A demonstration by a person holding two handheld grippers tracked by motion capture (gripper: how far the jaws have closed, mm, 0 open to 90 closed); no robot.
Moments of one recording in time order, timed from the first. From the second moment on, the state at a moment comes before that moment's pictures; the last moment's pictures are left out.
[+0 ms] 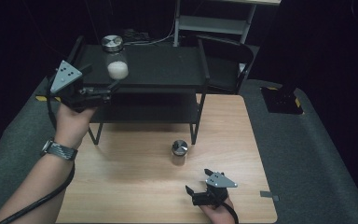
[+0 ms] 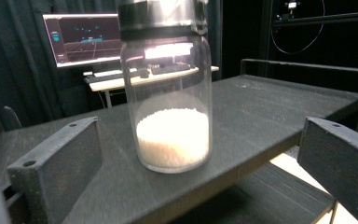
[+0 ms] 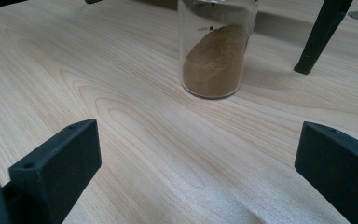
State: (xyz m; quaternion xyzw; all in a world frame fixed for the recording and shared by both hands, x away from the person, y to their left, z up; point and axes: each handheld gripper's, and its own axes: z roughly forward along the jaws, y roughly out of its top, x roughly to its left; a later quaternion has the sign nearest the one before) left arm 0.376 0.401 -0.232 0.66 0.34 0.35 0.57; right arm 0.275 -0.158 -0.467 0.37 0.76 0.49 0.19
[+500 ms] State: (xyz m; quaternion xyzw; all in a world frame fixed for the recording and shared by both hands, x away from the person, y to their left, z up) left arm 0.353 0.409 -0.263 0.67 0.34 0.34 0.57; right arm 0.275 -0.157 -0.467 0.37 0.77 0.49 0.19
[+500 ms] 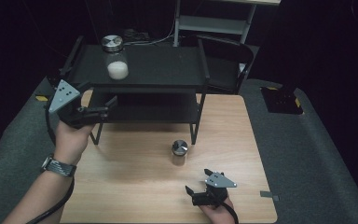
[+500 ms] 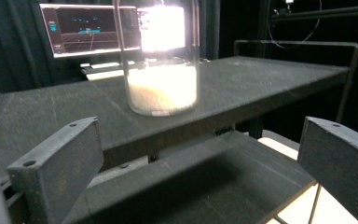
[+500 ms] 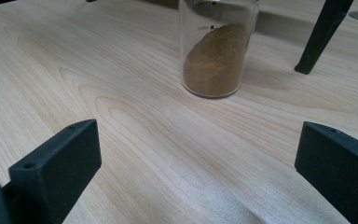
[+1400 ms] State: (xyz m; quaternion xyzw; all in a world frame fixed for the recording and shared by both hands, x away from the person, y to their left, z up) left arm 0.322 0.411 -0.343 0.71 0.34 0.28 0.54; right arm 0.275 -0.157 -0.467 0.37 0.77 0.49 0.19
